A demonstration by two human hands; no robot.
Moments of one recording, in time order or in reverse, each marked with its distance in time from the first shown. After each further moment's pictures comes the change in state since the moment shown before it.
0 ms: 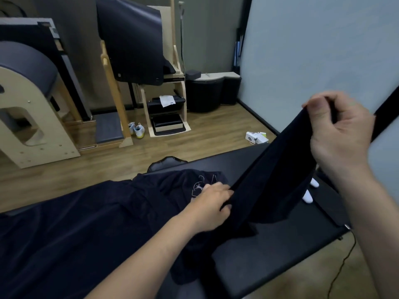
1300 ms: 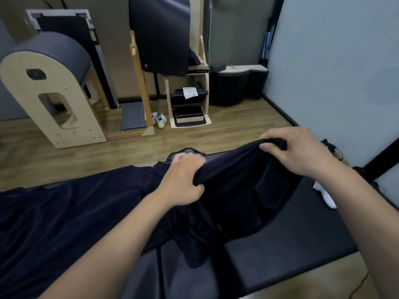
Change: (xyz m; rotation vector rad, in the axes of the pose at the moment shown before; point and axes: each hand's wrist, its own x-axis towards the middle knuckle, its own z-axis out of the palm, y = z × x) left_hand -0.044 -0.041 -0.070 0.166 0.262 -0.167; right_hand -0.019 0.035 0.053 -0.304 -0.820 -0.005
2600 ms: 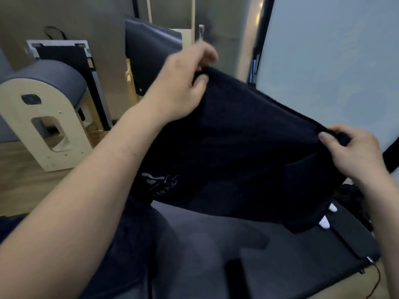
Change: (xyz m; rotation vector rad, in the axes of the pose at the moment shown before) left_hand 0.138 0.071 -0.167 0.097 0.468 0.318; right_hand -0.013 0.073 -0.071 0.118 0.519 0.398
